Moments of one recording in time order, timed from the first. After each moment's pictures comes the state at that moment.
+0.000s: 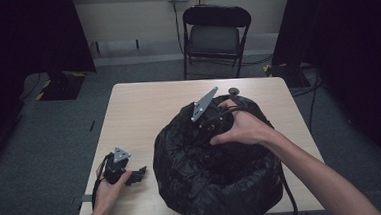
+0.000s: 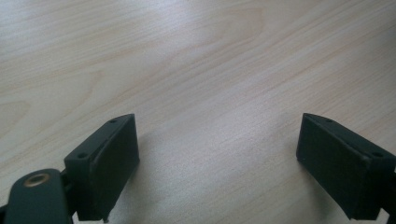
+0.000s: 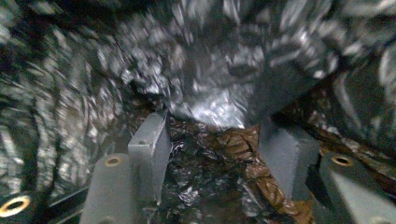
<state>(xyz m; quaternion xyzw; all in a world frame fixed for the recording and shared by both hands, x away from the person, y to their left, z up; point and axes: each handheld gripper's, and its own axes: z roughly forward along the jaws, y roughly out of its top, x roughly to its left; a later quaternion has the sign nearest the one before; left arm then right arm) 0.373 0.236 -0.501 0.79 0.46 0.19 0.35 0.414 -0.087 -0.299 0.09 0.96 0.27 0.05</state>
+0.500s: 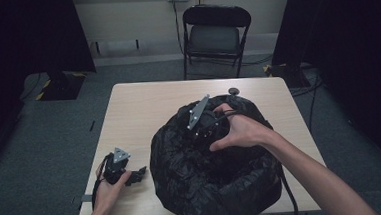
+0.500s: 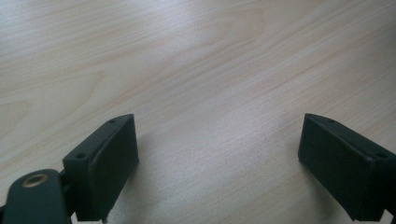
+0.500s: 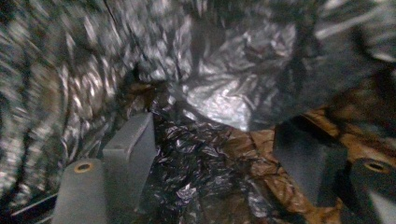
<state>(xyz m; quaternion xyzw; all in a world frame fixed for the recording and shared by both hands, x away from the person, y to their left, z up) 0.372 0.236 -0.502 0.79 0.46 0.20 0.35 0.408 -0.078 -0.305 0.07 0.97 0.23 0.06</state>
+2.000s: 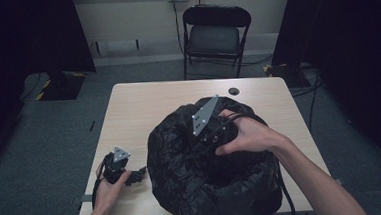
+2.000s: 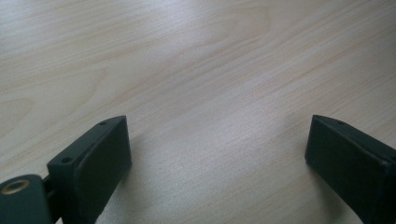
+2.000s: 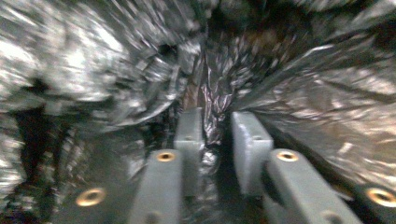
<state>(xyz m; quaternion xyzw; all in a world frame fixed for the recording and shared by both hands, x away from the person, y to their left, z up) 0.374 0.236 -0.503 0.79 0.47 0.20 0.34 0.383 -0.085 -0.289 0.00 0.96 0.28 -0.02</state>
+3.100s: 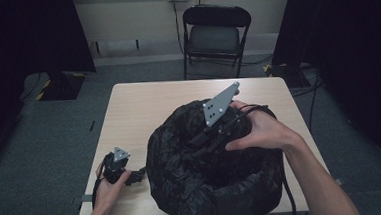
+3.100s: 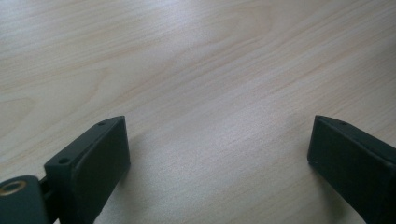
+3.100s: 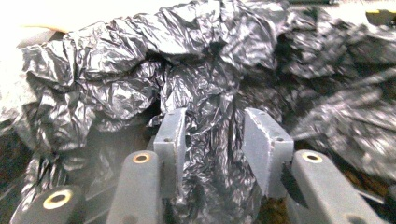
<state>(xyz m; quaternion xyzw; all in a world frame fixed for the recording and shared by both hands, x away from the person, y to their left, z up) 0.375 0.237 -0.502 0.79 0.47 0.20 0.34 0.369 -0.103 -0.247 -0.03 0.93 0.38 -0.02</state>
